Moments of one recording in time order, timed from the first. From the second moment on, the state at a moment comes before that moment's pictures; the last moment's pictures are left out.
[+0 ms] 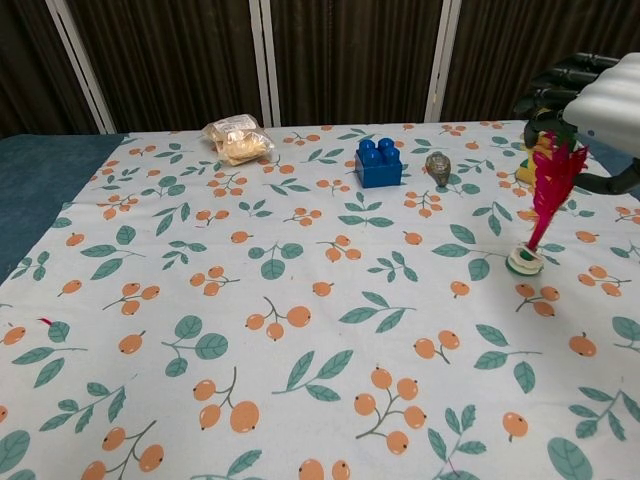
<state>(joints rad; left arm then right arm) -0.13 -1.11 0.00 -1.68 1.50 1.40 0.04 0.59 -1.34 0.09 -1.39 -1.52 1.18 -0.63</state>
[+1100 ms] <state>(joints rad) -0.13 -1.12 0.00 -1.66 1.54 1.42 0.05 0.11 -1.07 0.00 -1.72 -1.36 1.50 -0.05</state>
